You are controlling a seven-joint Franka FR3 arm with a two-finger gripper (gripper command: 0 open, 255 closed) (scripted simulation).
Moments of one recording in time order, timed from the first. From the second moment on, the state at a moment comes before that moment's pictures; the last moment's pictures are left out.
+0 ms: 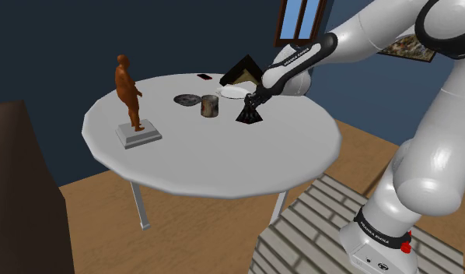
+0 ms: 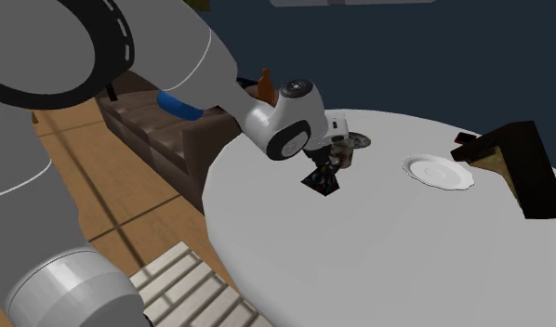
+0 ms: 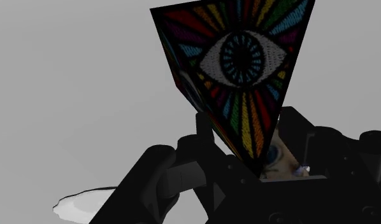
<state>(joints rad) 0.16 0.04 -0.27 -2.32 0.23 2.91 -0.14</state>
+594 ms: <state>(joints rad) 0.15 -0.03 -0.28 -2.28 0.12 2.79 -0.05</state>
